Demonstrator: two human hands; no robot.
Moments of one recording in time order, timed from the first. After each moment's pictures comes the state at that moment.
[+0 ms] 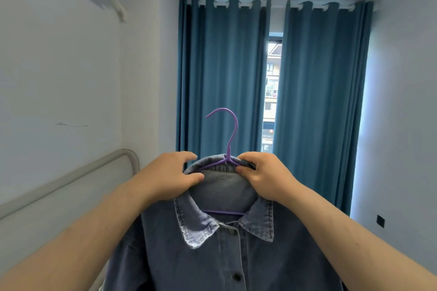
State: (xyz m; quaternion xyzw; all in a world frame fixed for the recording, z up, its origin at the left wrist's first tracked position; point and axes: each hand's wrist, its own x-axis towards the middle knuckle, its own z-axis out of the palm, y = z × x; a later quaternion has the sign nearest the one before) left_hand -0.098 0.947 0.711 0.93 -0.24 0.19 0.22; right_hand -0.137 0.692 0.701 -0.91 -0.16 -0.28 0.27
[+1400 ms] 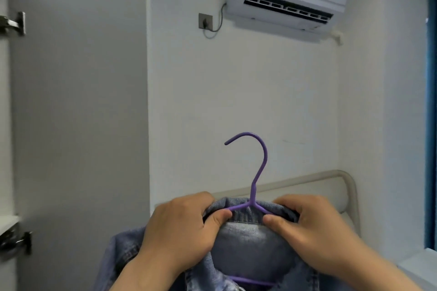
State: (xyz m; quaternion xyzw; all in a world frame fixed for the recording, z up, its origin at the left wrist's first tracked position) left_hand -0.381 0.965 0.677 0.87 0.23 0.44 -0.01; right_hand -0.197 0.803 0.689 -0.68 -0.59 -0.13 0.41
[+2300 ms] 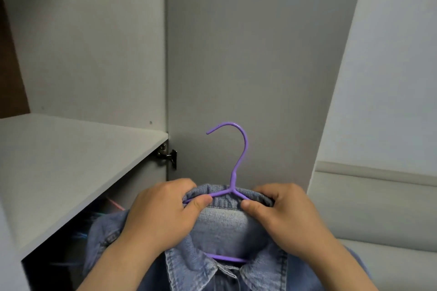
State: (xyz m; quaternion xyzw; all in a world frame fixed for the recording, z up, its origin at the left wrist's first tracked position) left_hand -0.576 1.117 0.582 0.75 0.54 0.38 -0.02; right_hand -0.344 1.086 0.596 -0.55 -0.73 0.07 0.40
